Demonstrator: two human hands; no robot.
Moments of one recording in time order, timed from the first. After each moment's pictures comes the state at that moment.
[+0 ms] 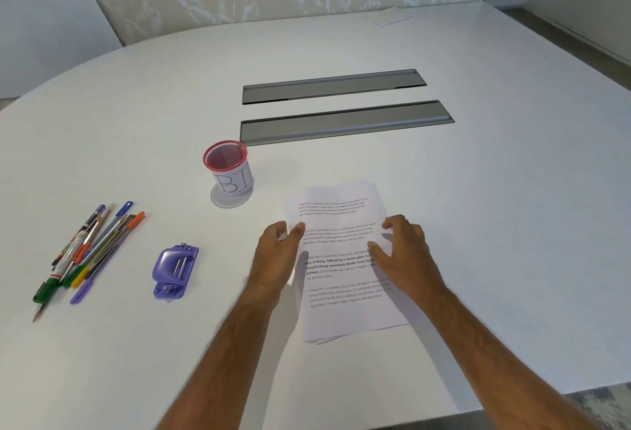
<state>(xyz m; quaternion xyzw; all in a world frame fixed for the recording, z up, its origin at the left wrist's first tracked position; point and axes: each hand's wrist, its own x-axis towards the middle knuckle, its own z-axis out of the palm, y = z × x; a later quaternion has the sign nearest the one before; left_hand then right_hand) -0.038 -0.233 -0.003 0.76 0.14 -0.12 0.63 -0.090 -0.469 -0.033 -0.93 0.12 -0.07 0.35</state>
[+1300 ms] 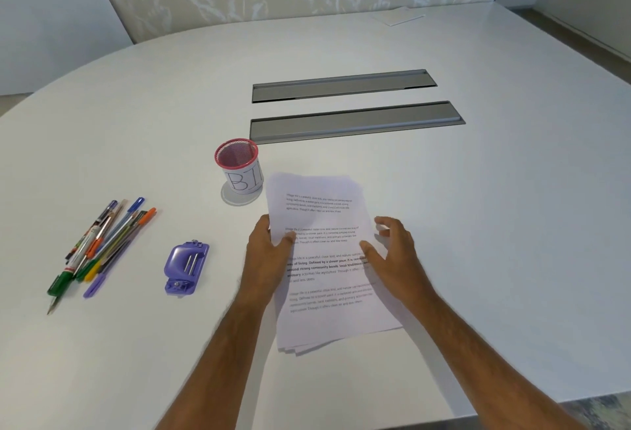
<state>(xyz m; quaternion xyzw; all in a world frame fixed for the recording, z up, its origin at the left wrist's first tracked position) -0.032 -0.199 -0.016 0.79 0.04 -0.04 0.61 -0.085 -0.438 -0.048 -0.87 0.11 -0.08 0.48</state>
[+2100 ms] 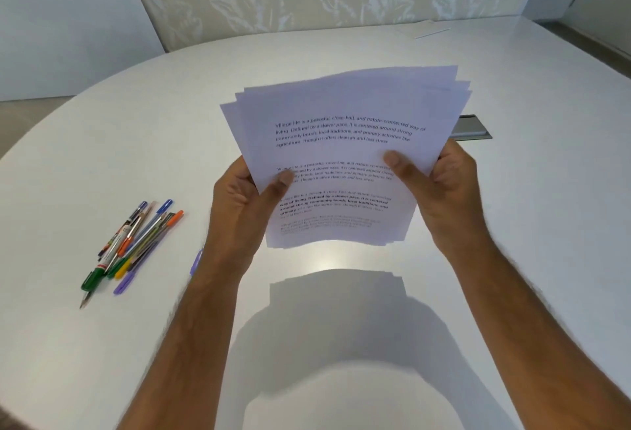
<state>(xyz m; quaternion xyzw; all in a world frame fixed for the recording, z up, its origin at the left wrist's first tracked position) -0.017 -0.160 0.110 0.66 -0.16 0.09 0.73 -0.040 -0.417 0.123 -0.66 -0.08 -0.23 0.71</state>
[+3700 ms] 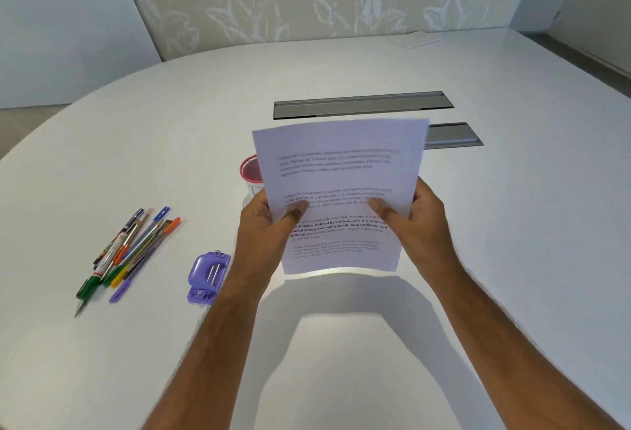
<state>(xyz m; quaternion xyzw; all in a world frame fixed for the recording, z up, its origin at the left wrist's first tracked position) -0.020 -0.179 0.069 0.69 -0.05 0.04 0.72 -0.047 -0.416 0.063 -0.74 0.03 -0.17 0.65</state>
